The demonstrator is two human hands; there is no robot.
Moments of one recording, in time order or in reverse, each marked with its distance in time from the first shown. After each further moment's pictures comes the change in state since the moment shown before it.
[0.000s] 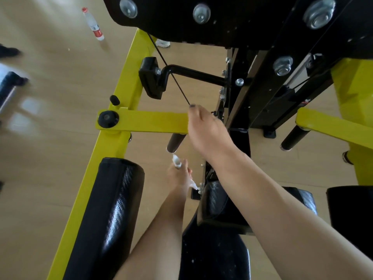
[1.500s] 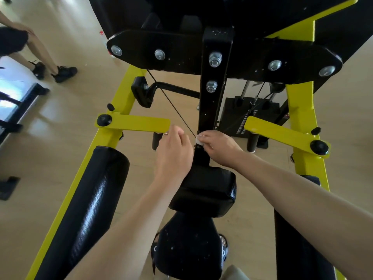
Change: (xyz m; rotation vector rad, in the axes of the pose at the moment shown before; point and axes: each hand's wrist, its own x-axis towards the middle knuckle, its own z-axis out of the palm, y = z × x) left_hand -0.210 0.088 0.013 0.677 0.047 0.926; right_hand 0.017 0.113 -0.115 -0.760 -0.234 -0.627
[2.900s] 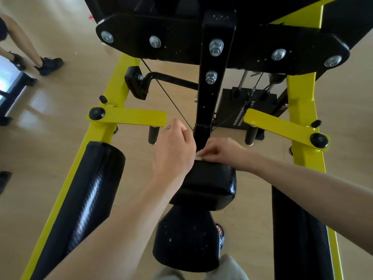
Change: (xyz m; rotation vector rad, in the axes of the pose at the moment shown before) left_hand -0.003 0.008 0.000 0.128 0.017 -0.013; right_hand -0.030 0.002 -0.013 0.324 -0.245 0.056
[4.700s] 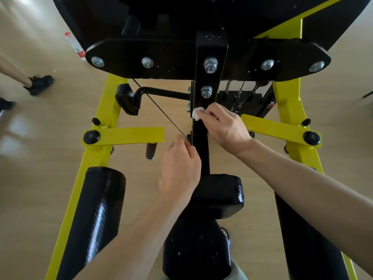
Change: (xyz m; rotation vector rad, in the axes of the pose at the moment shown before) left_hand 0.005 0.000 -0.004 -0.051 -0.137 -0.006; right_hand 0.031 -0.018 -0.034 -0.626 0.895 -0.383
